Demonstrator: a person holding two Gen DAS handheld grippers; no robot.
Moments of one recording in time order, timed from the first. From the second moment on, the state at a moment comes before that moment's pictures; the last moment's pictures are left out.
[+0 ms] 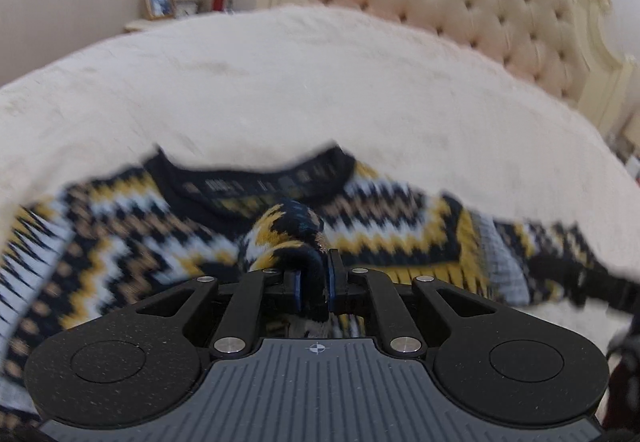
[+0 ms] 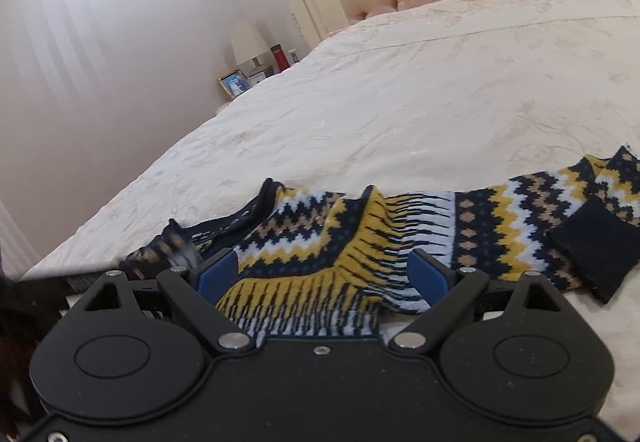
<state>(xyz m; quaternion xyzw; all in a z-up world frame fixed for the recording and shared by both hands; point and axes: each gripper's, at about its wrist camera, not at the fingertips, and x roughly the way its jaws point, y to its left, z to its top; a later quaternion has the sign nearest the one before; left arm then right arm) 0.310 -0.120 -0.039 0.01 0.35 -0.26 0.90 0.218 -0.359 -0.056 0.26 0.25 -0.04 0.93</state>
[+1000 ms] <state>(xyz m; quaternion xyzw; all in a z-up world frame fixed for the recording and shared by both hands) 0.254 -0.060 -0.059 0.11 0.31 -0.24 0.91 0.220 -0.338 -0.058 0.21 0.27 -0.02 0.94</state>
